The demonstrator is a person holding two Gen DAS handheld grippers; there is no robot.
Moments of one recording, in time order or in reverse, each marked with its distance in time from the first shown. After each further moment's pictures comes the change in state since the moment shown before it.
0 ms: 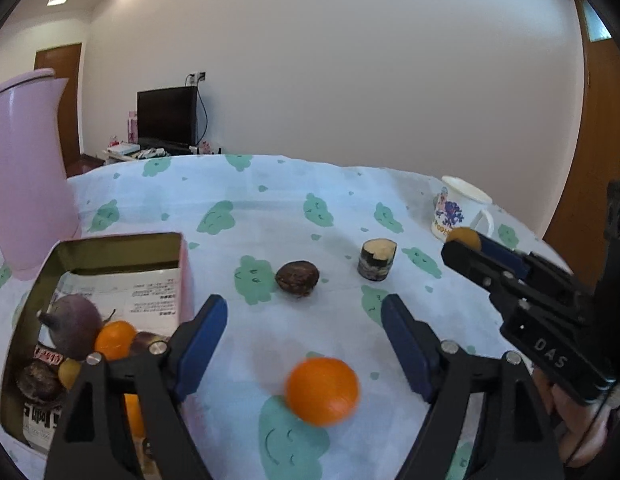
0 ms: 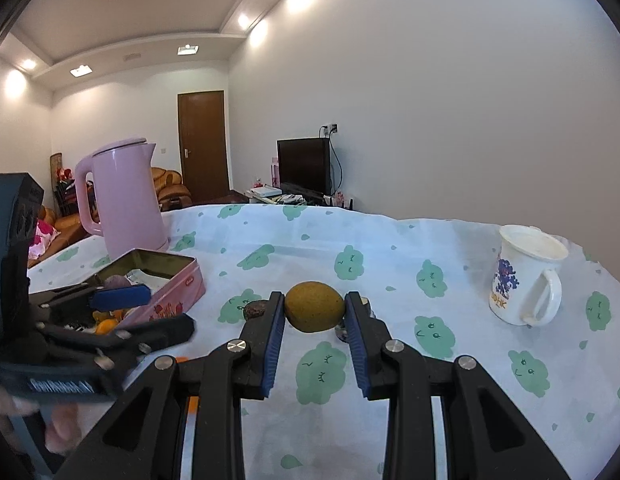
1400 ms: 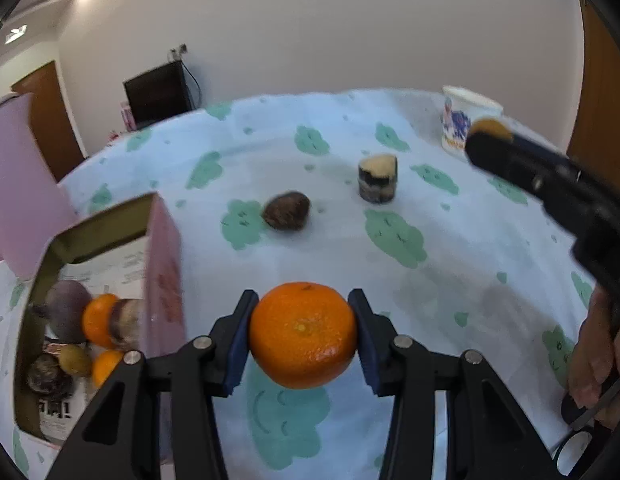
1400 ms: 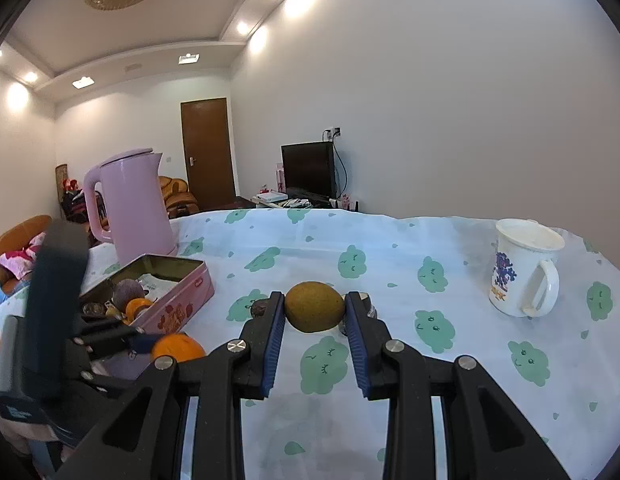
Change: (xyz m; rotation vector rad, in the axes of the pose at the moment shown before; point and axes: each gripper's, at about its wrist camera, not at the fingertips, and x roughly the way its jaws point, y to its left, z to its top) left arm 0.029 -0.031 -0.023 0.181 0.194 0.132; right arm -0.011 -0.005 -0.004 0.019 -0.010 0.032
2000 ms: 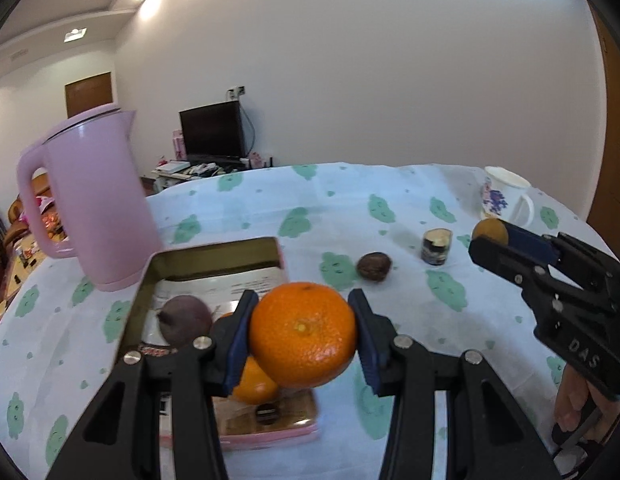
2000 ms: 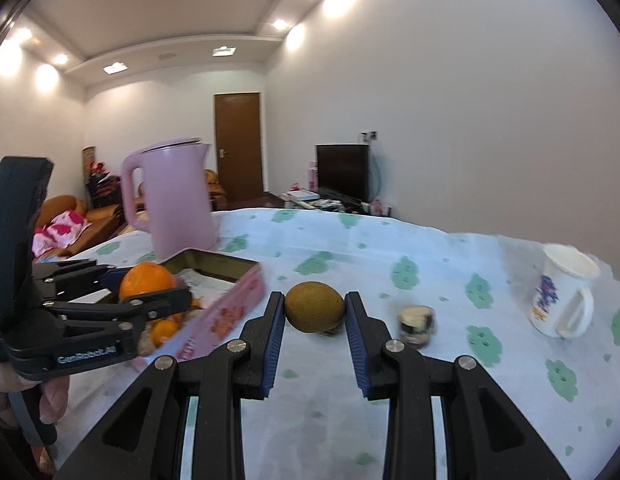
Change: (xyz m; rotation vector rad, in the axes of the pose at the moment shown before) left arm -0.066 0.066 -0.006 -0.116 -0.189 0.110; right arm 0.004 0.058 0.009 -0.084 -0.002 0.102
